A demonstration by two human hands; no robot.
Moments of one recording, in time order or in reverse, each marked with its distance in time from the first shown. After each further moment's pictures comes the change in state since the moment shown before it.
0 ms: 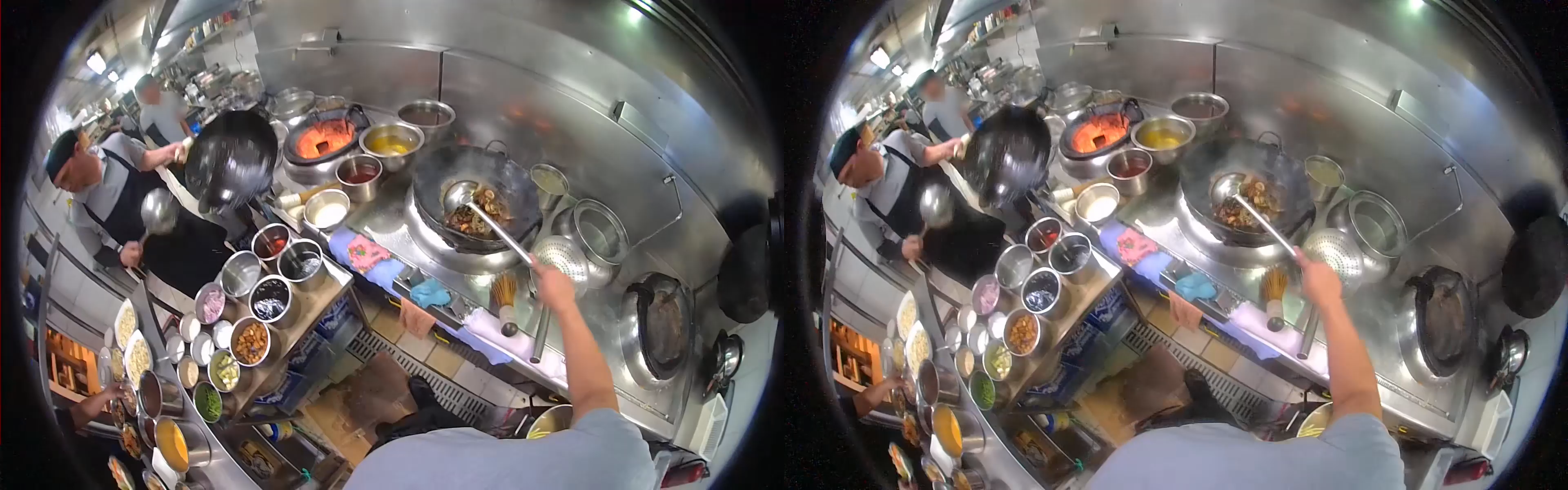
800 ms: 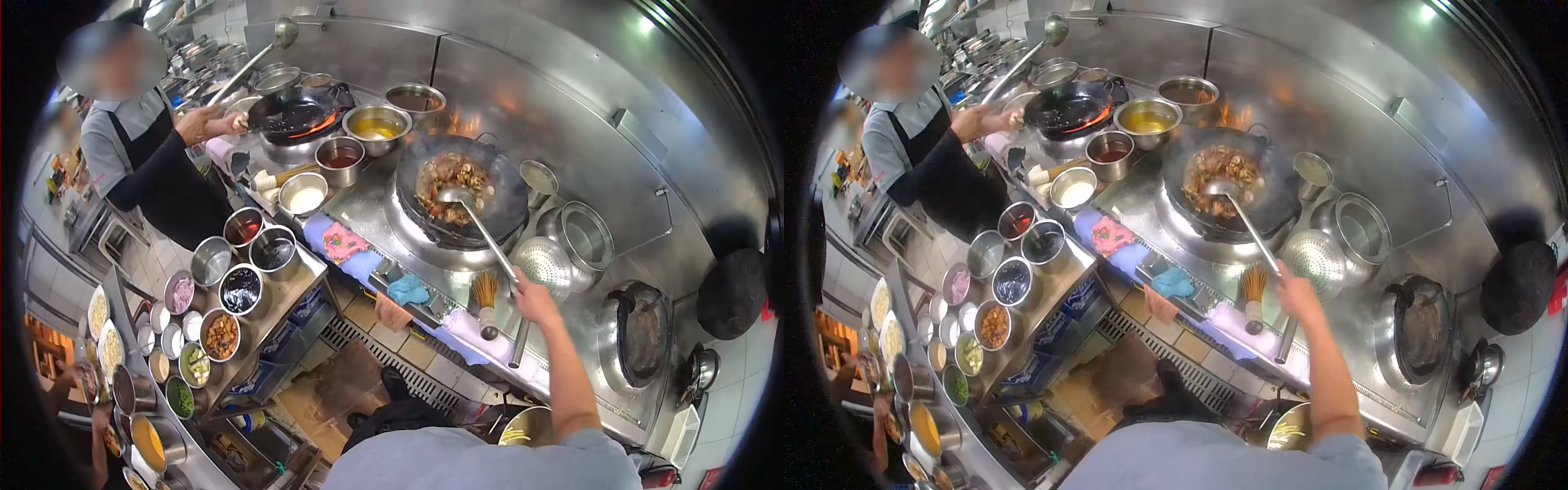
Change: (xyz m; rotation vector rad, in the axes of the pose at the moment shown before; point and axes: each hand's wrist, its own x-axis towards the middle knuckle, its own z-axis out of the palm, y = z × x) left_hand -0.073 -0.224 0.054 0.529 0.137 -0.108; right_hand 0.009 0.003 0.022 0.252 -0.139 0.020
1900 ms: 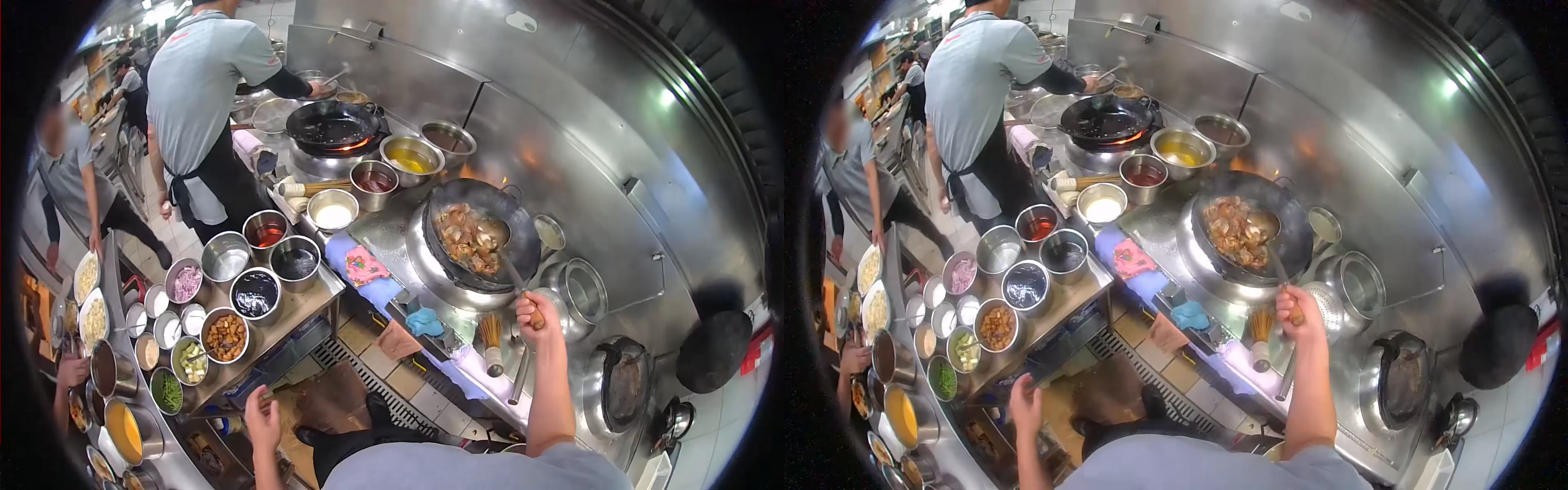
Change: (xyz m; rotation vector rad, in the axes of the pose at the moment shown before) left_hand -0.408 0.138 0.241 -0.792 -1.159 0.283; right_hand 0.043 -0.078 -0.038 2.066 -0.449 0.430
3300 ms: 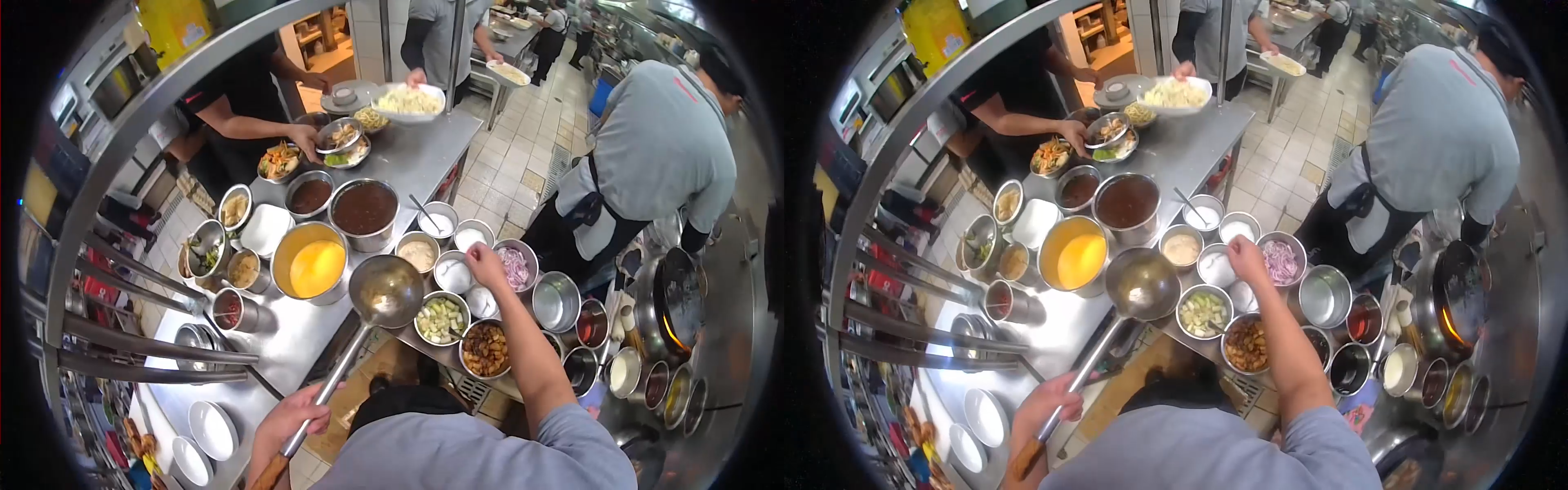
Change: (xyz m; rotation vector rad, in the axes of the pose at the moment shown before) left_hand -0.094 0.060 -0.250 -1.156 0.332 -0.667; right_hand 0.251 0.726 0.480 -1.702 -1.441 -0.560
